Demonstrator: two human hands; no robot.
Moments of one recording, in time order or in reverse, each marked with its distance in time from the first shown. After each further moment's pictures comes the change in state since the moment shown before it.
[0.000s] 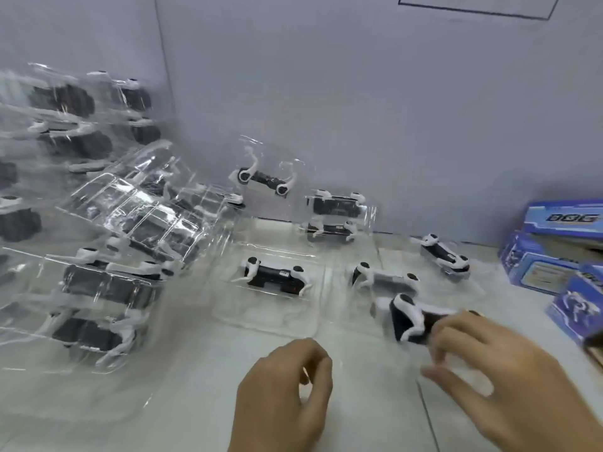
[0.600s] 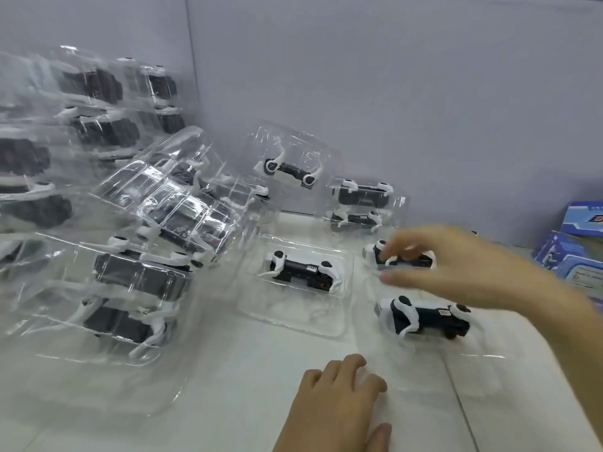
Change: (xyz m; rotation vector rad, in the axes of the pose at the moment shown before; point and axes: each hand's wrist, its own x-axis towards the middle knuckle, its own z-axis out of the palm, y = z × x) left_hand 0.001 -0.001 0.009 0.412 -0.495 0.120; right_hand 0.132 -0.013 0.008 0.218 -0.505 0.214
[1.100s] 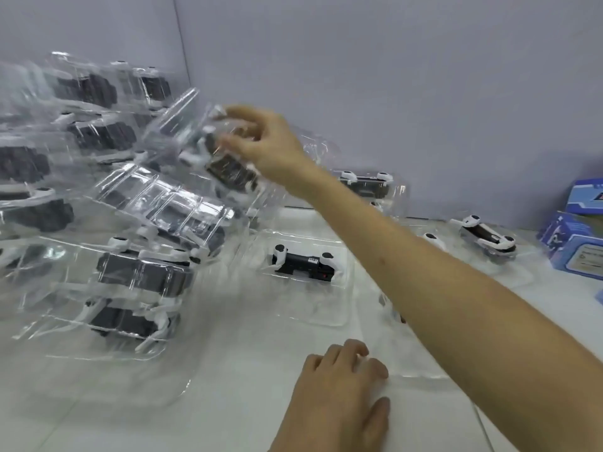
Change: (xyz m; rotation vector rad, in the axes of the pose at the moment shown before) left_hand -0.004 -0.004 -0.003 -0.040 -0.023 0.014; right_hand 0.164 -0.134 0.021 0.724 0.283 -0.371
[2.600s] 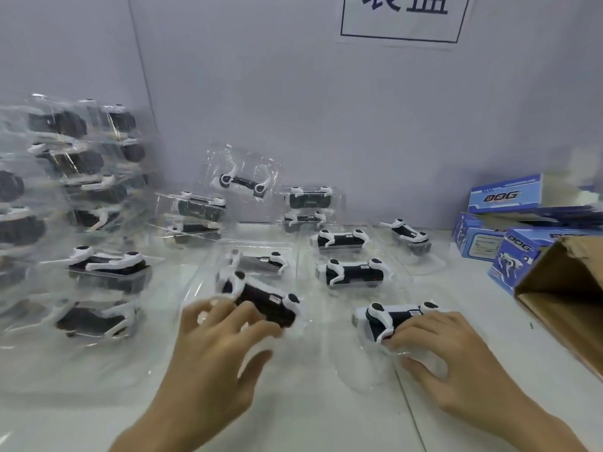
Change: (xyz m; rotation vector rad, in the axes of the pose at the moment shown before) left_hand -0.061 -0.016 -0.063 0.223 0.391 0.143; right_hand -0.370 0.044 -0.124 -0.857 0.059 0.071
